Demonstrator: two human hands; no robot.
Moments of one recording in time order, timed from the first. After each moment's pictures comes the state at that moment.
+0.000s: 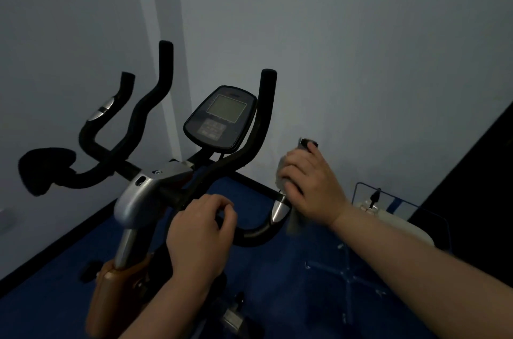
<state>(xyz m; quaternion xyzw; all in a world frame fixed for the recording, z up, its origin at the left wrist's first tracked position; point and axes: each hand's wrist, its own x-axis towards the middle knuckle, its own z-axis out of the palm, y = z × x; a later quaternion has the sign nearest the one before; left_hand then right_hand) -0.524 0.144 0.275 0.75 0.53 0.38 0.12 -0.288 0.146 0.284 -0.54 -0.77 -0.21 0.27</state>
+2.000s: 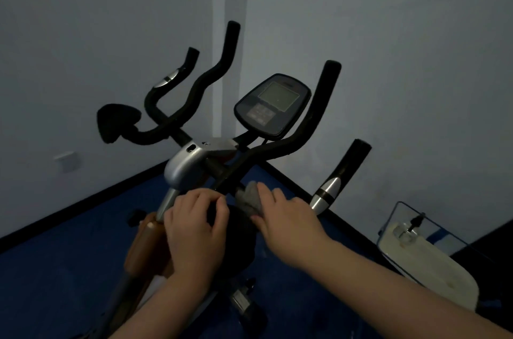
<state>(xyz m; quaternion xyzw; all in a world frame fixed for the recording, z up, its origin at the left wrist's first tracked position) -0.569 0.125 0.239 0.64 0.60 0.47 0.07 -0.407 0.124 0.265 -0.59 -0.80 -0.05 0.05</state>
